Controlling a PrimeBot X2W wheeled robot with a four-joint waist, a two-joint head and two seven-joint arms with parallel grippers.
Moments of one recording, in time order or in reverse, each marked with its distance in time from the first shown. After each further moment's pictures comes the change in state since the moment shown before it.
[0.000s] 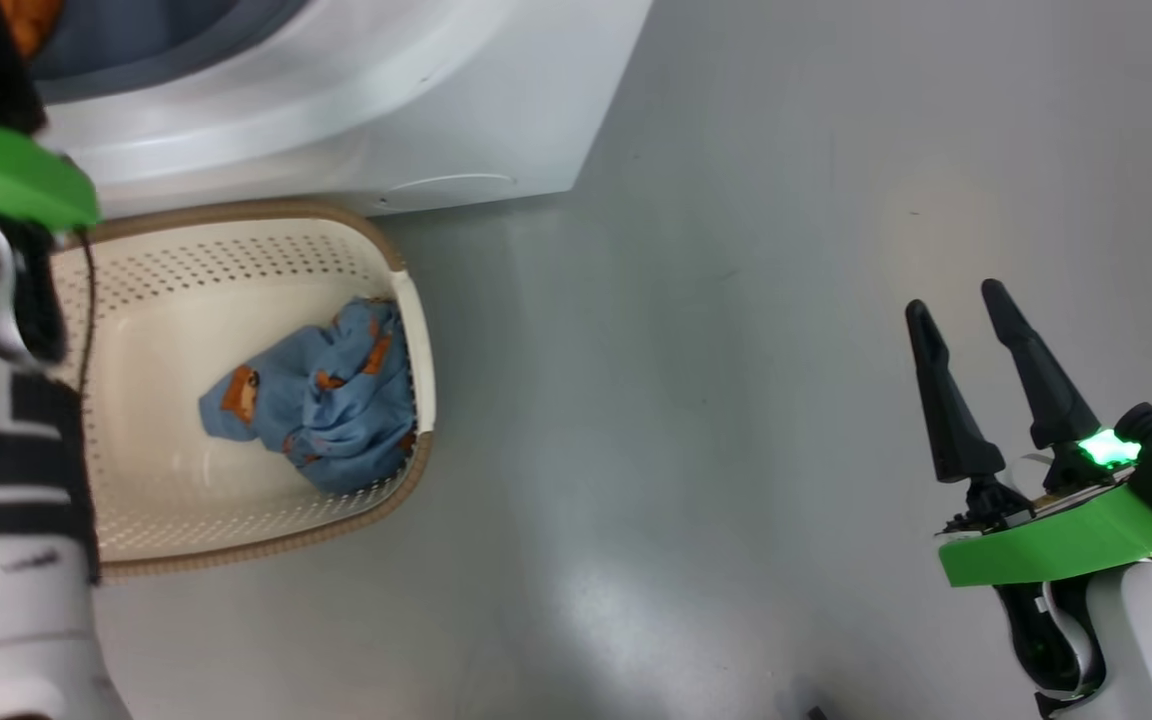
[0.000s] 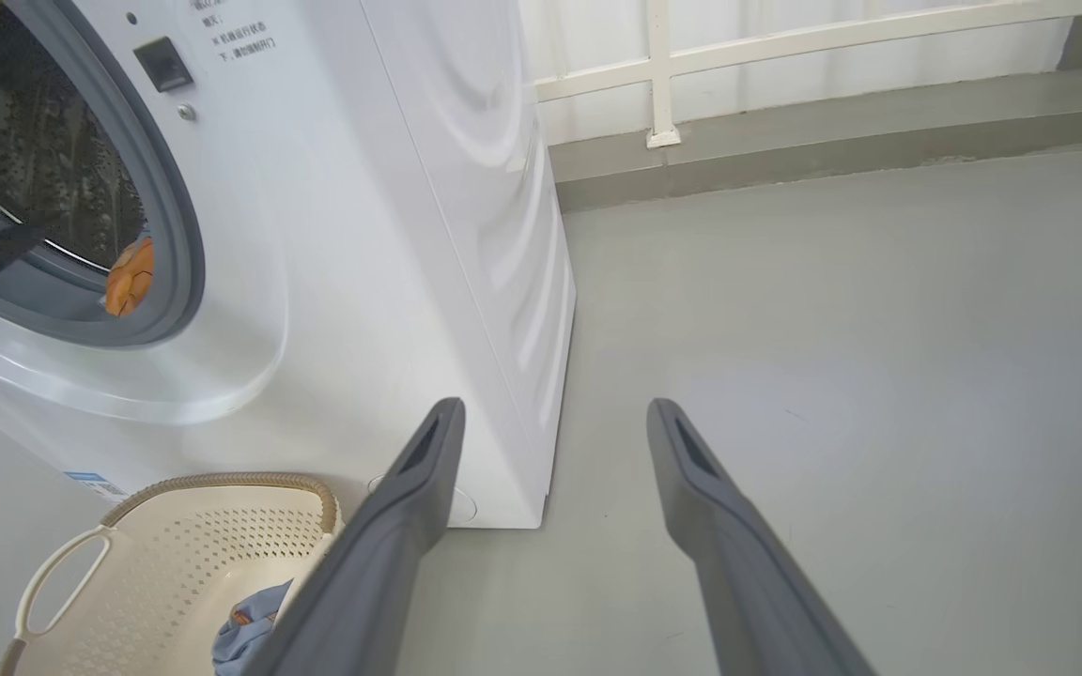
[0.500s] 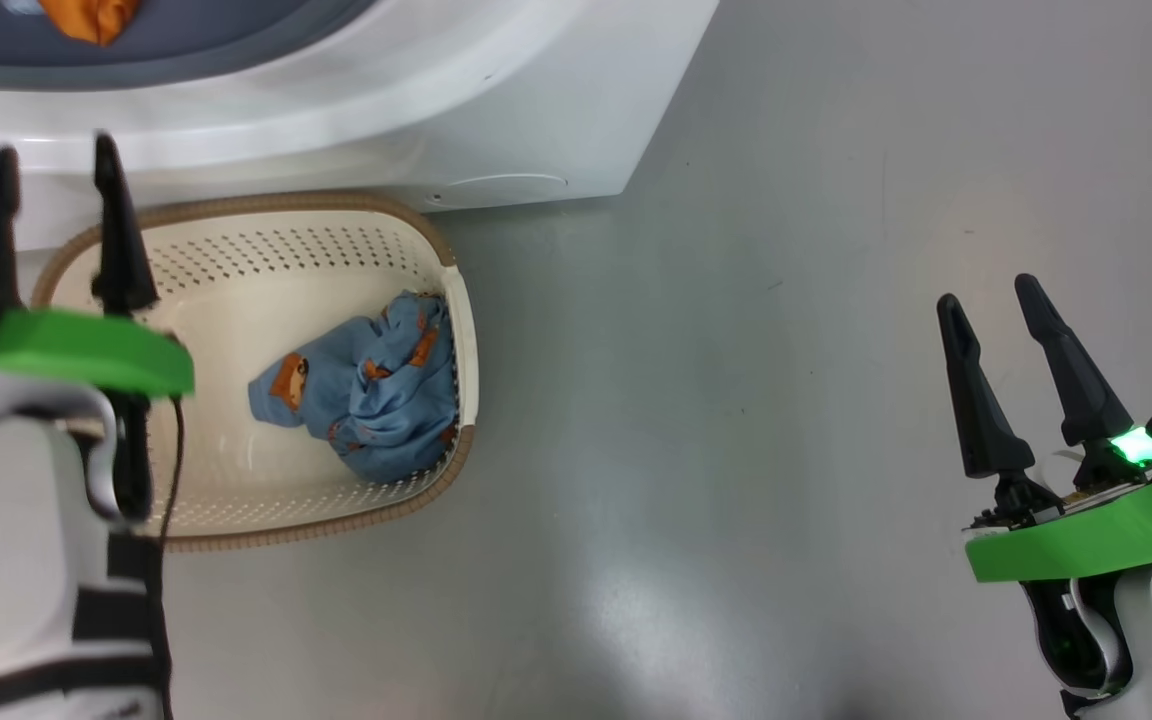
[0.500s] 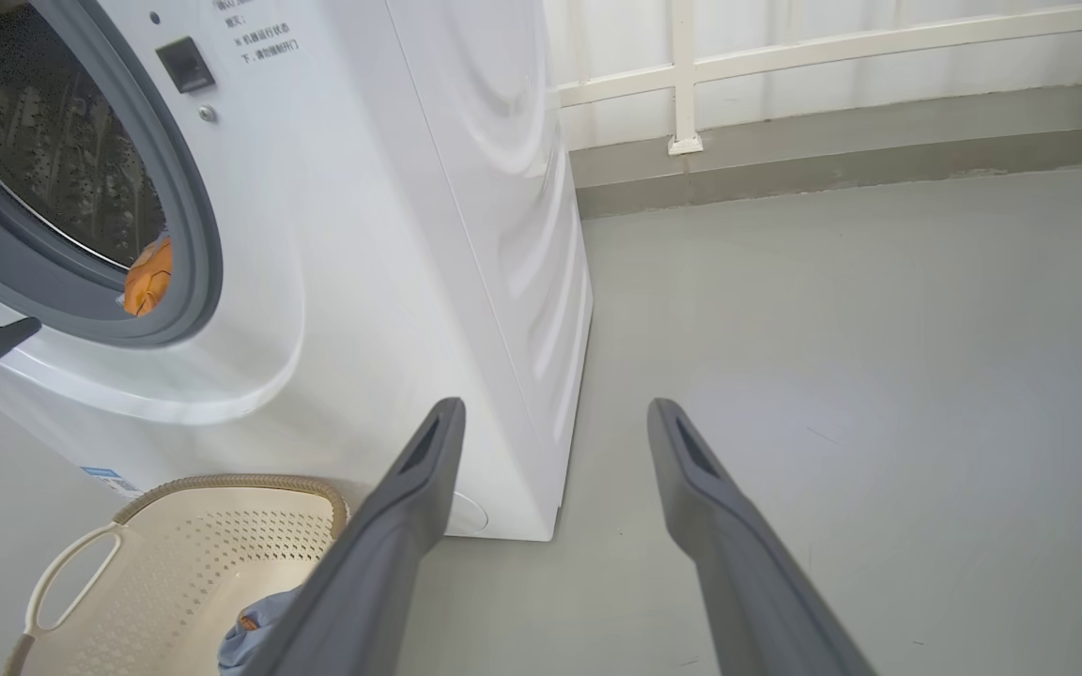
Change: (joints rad) left arm 0.290 -0.066 -0.006 -0.193 0.014 -0.008 0.000; right arm 0.007 -0.026 -0.030 -0.009 -0.001 0.000 0.000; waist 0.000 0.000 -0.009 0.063
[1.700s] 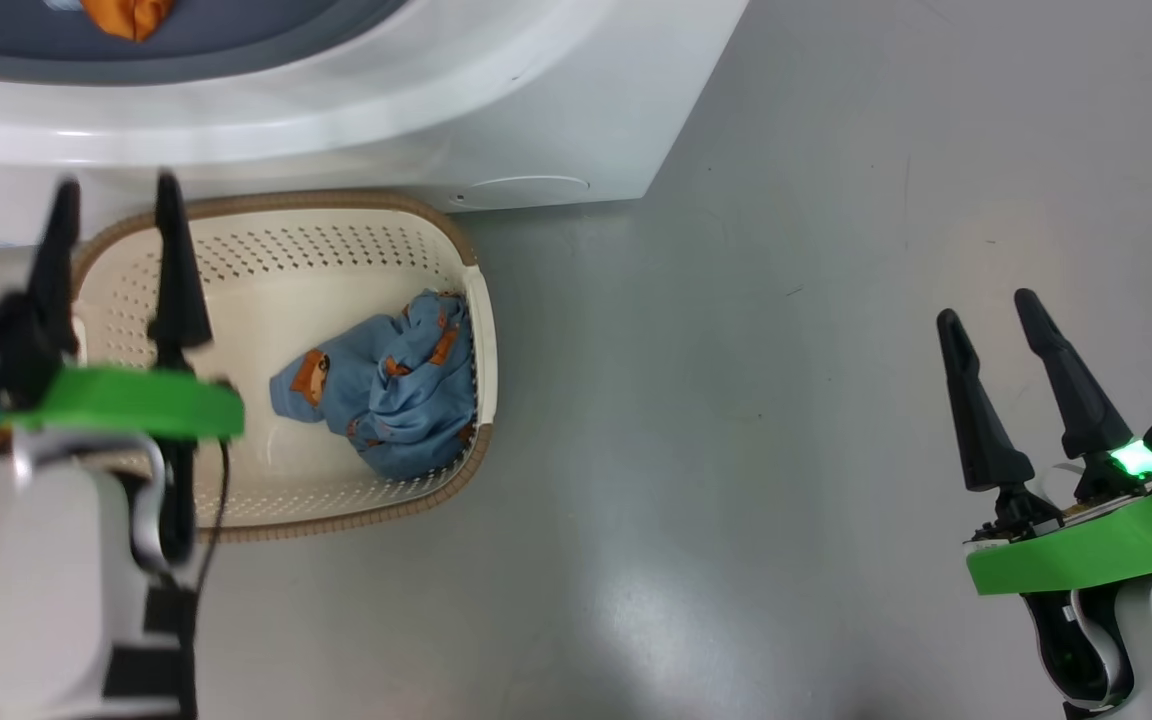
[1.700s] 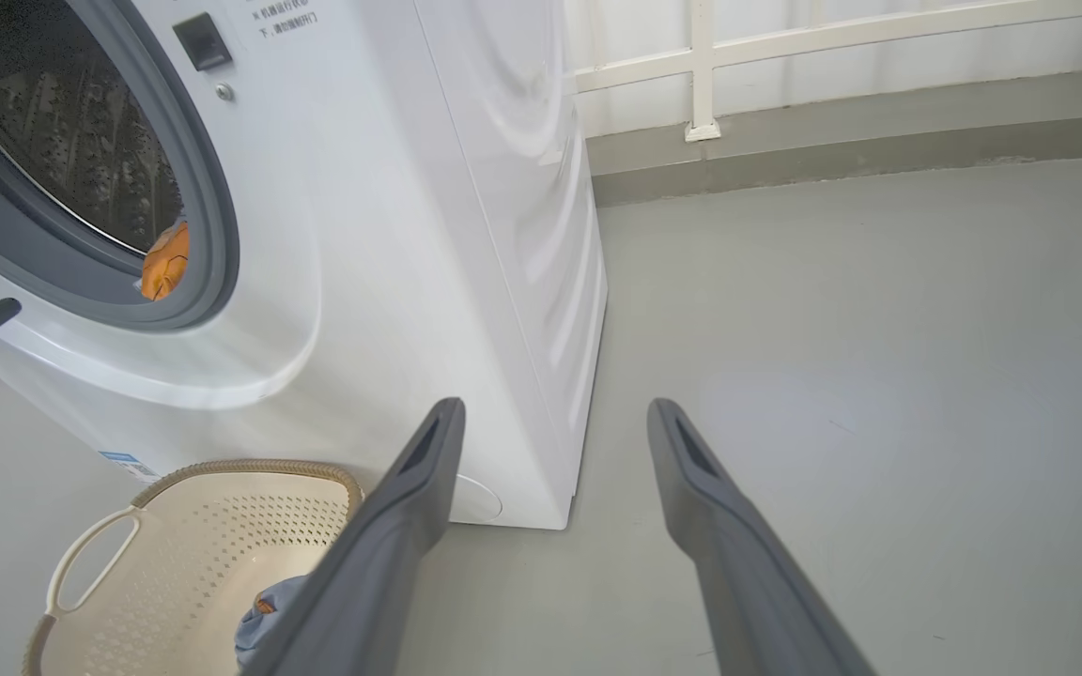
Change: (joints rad) left arm 0.155 0.006 -0.126 -0.203 -0.081 0.078 0.000; right arm 0.019 -0.013 0.001 0.001 0.000 0.000 0.000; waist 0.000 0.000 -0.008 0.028
